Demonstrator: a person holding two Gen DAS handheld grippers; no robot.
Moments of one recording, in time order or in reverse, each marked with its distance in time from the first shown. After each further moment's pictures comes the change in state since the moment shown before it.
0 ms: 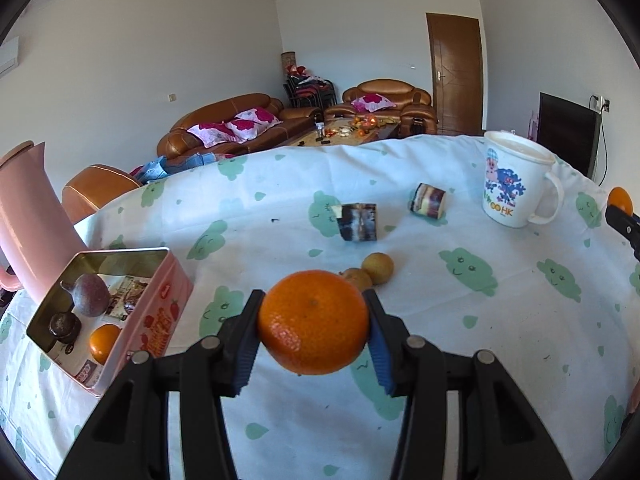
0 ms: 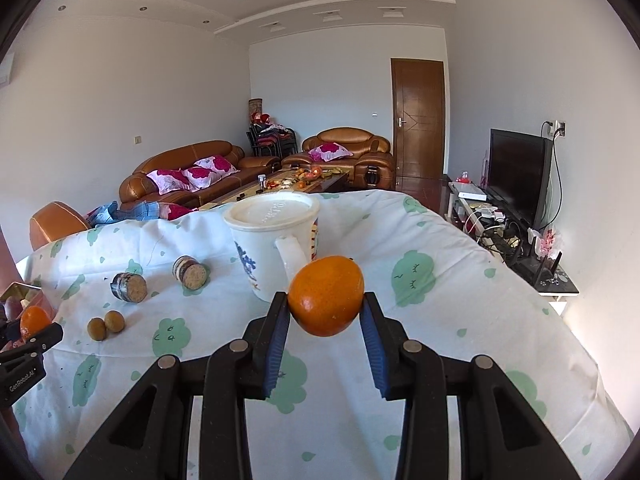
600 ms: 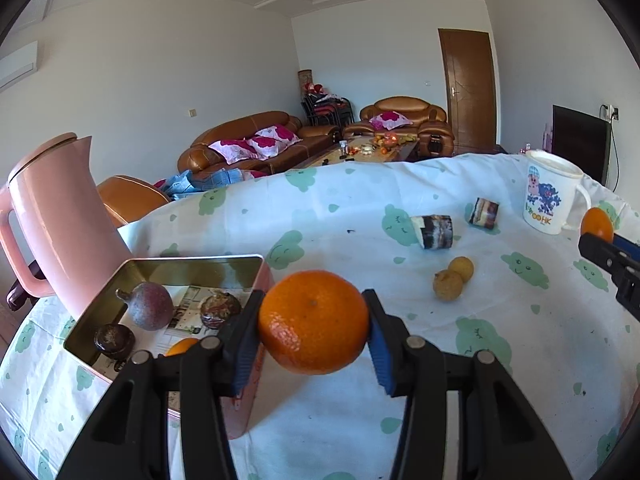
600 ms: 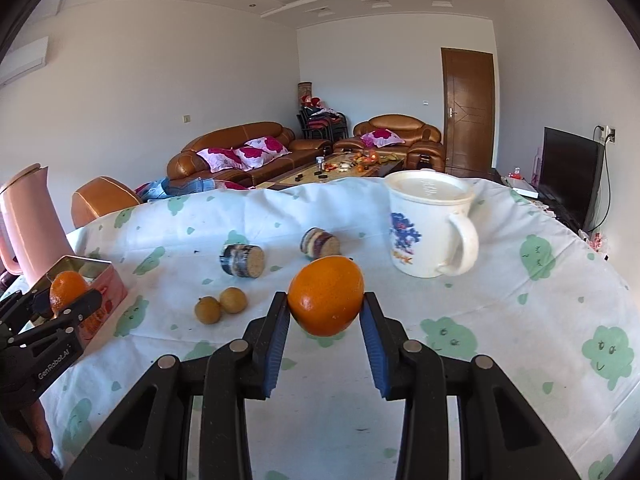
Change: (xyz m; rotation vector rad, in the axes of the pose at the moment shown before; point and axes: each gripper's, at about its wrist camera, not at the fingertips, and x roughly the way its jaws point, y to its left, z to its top) left arm -0.010 0.075 -0.007 -0.006 -0.079 0.057; right arm -0.010 0.124 -0.017 -0.061 0.054 0.172
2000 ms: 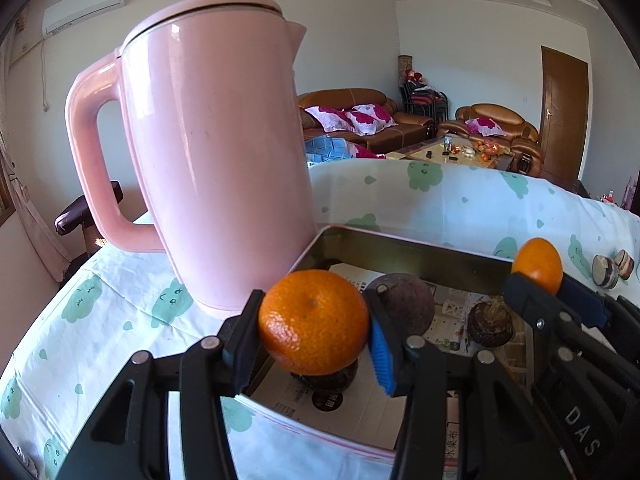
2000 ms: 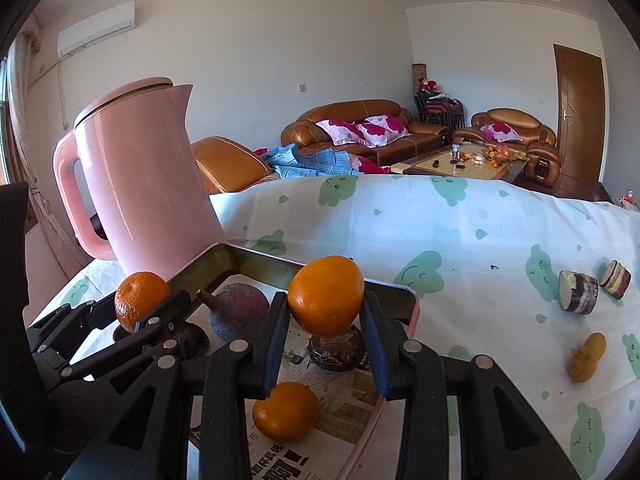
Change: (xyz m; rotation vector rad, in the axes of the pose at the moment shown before) left arm 0.043 0.191 -0.021 -0.235 0.099 0.242; right arm 0.079 0.274 0.010 -0.136 0.082 0.366
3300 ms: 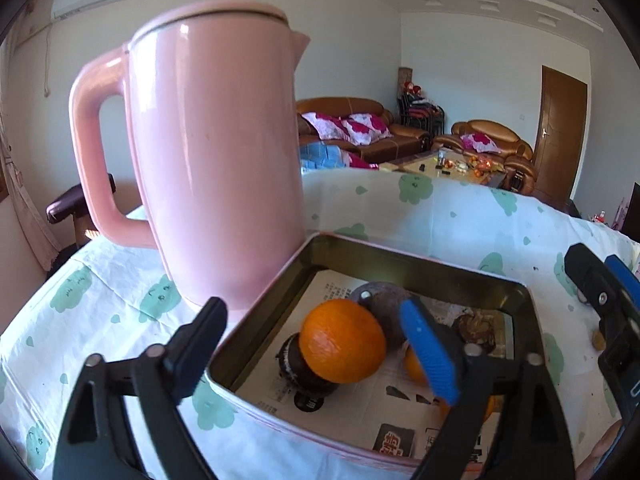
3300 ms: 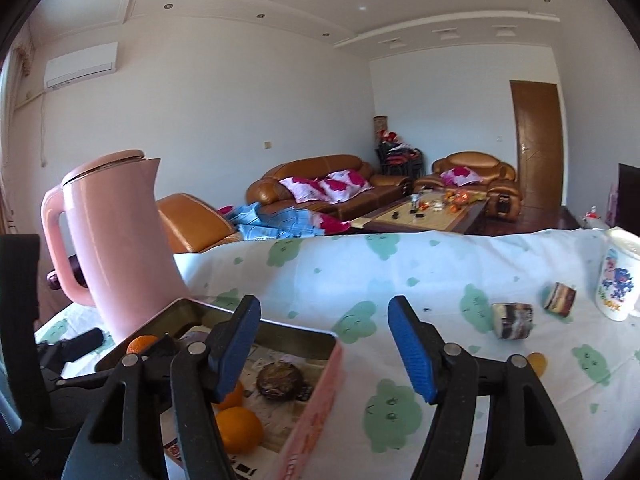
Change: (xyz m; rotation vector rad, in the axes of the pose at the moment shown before) left arm -0.011 -0.005 -0.001 -0.051 -0.069 -0.037; right arm -0.045 -0.022 -0.003 0.031 -0.240 -0.173
